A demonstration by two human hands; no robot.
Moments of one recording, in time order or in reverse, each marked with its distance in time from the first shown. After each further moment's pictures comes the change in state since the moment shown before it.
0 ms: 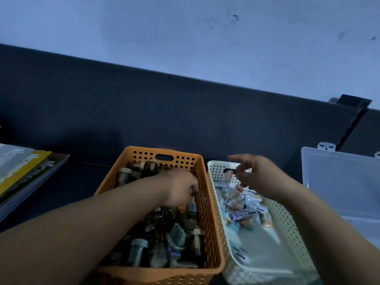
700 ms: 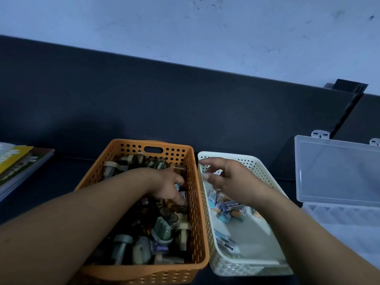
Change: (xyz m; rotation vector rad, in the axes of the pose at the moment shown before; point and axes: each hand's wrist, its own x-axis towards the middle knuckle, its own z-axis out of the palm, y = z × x) left_hand 0.032 -0.014 0.016 -0.060 -0.251 -0.162; right_hand -0.003 0.010 0.036 0.089 -0.137 -0.099
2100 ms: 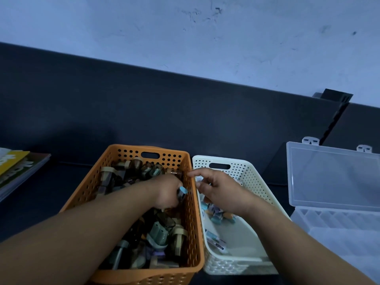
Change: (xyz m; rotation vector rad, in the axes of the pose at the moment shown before) left_hand -0.003 0.011 0.011 -0.130 0.156 0.071; right_hand 0.002 0.002 0.017 0.144 -0.092 0.019
